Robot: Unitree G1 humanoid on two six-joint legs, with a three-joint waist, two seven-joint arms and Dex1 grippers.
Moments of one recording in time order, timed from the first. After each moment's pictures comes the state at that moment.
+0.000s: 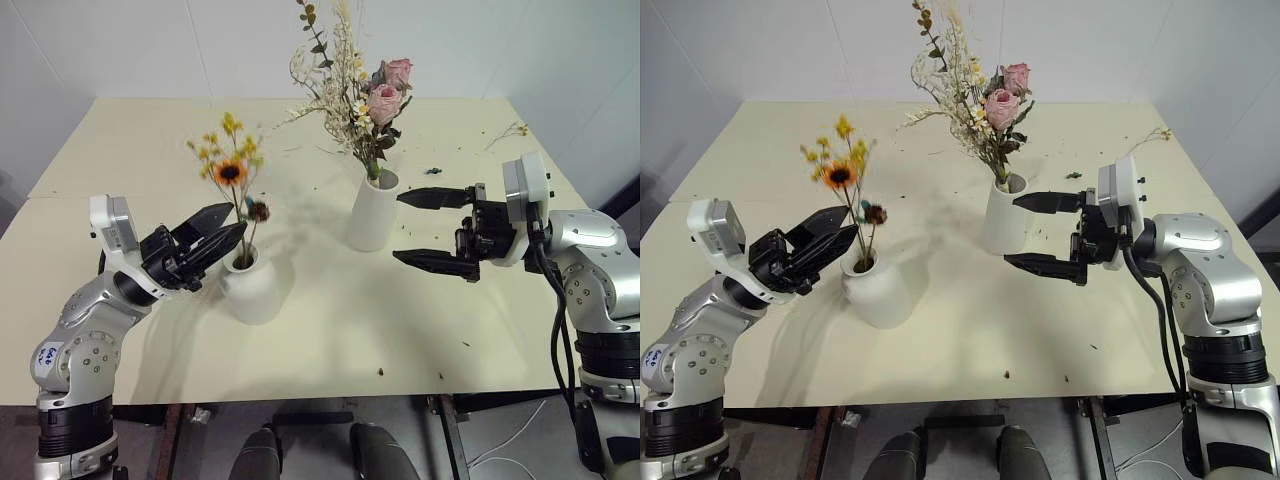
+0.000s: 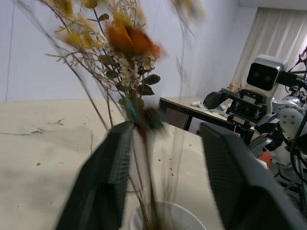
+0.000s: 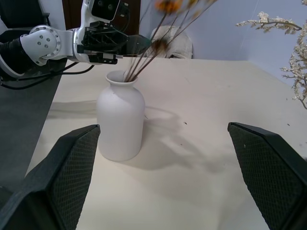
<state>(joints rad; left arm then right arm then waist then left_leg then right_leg) -0.30 0.54 0.37 -0.26 -0.91 0.48 -0.81 -0.64 -0.71 -0.09 -0.09 0.65 0.39 1.25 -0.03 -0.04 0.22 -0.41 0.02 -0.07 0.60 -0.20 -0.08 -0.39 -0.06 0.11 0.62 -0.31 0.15</state>
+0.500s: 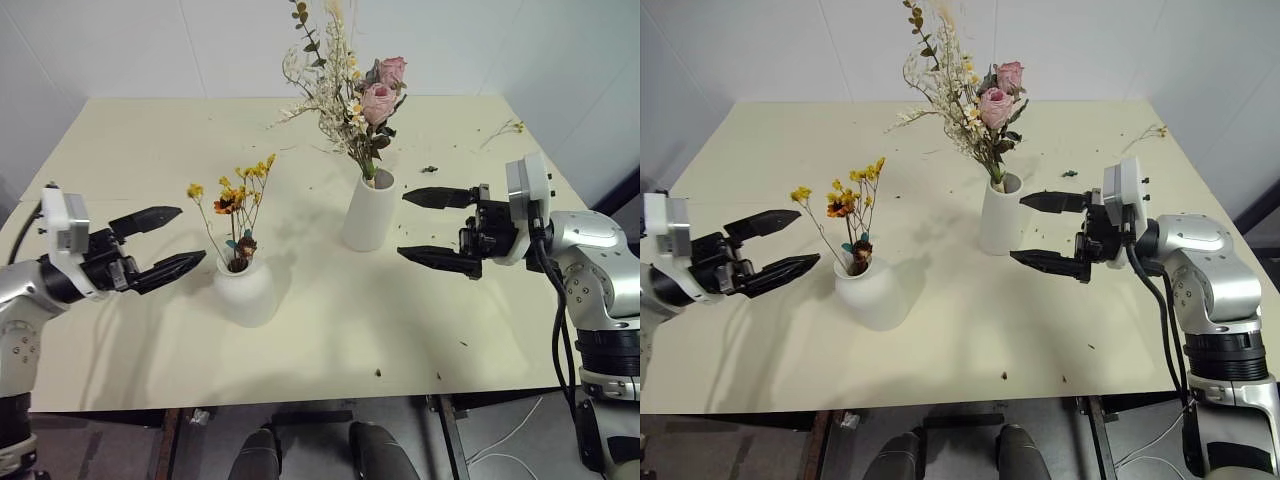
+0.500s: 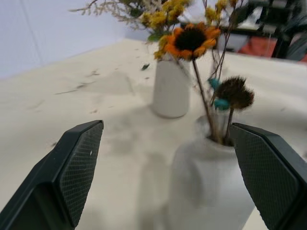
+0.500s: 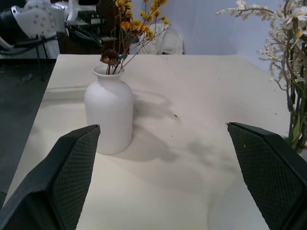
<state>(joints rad) -0.24 0.88 0.45 -0.07 -0.72 0.34 -1.08 -0.64 -0.72 -0.11 -0.03 0.64 0.36 1.26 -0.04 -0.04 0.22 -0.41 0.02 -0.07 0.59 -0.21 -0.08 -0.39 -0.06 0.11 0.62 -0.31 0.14</state>
